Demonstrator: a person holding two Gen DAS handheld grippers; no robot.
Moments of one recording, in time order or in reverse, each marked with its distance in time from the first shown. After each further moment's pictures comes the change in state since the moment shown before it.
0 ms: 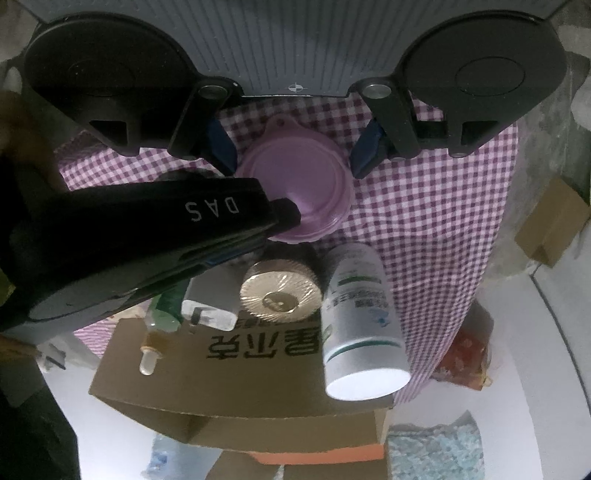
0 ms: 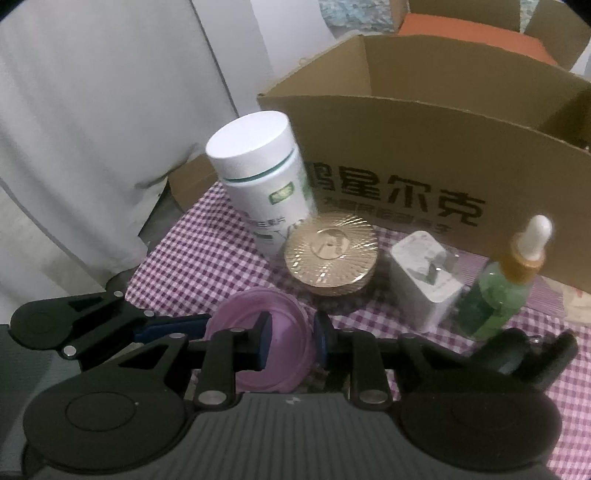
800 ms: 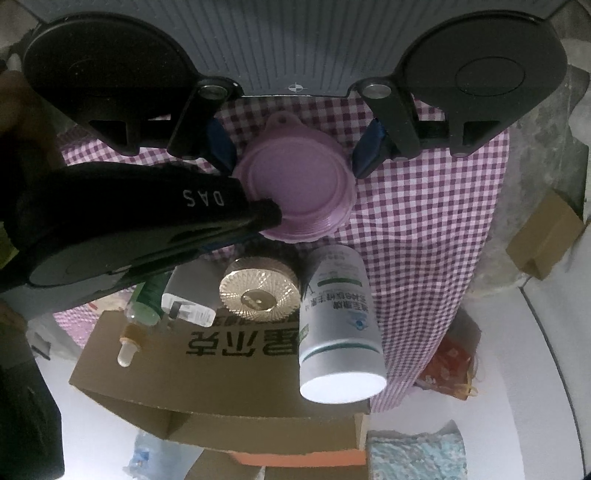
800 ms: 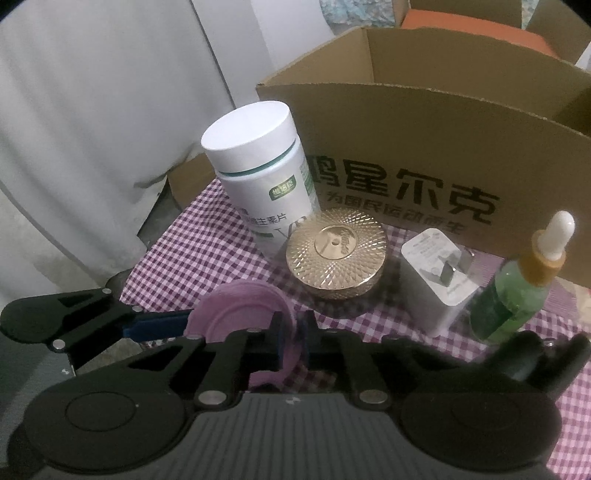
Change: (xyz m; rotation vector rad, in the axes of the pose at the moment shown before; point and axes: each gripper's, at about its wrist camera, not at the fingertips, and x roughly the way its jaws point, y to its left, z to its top) left arm -0.001 0.008 0.004 -0.042 0.003 0.028; right arm 0.011 0.000 0.000 0.008 0.002 0.001
